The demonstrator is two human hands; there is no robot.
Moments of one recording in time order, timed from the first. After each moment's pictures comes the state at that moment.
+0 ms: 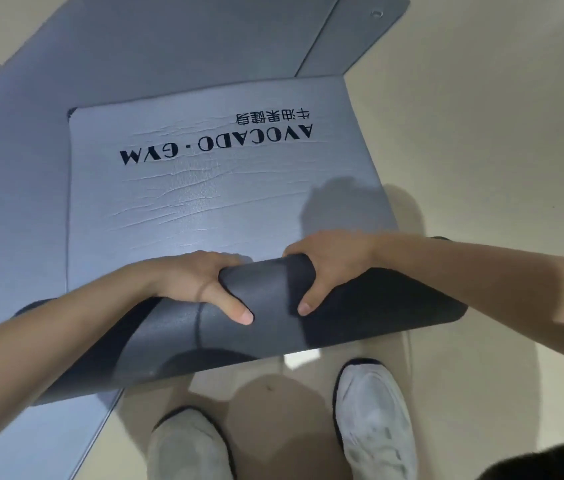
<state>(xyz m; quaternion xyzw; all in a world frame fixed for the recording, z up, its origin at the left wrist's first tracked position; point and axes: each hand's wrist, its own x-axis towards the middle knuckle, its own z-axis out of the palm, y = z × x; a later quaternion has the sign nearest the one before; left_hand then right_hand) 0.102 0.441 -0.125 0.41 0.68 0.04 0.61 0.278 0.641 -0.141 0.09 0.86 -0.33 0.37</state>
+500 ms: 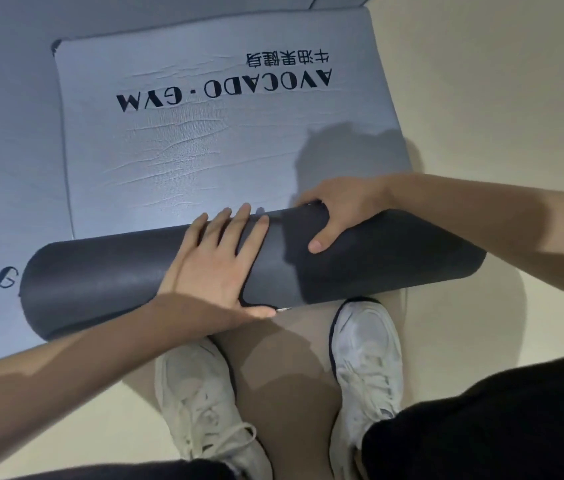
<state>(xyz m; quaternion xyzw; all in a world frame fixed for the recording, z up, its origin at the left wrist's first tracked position) 0.208 0.359 -0.153 0.59 0.80 -0.05 0.14 0.284 0.636 -0.154 0.09 0.84 -0.34 0.41</state>
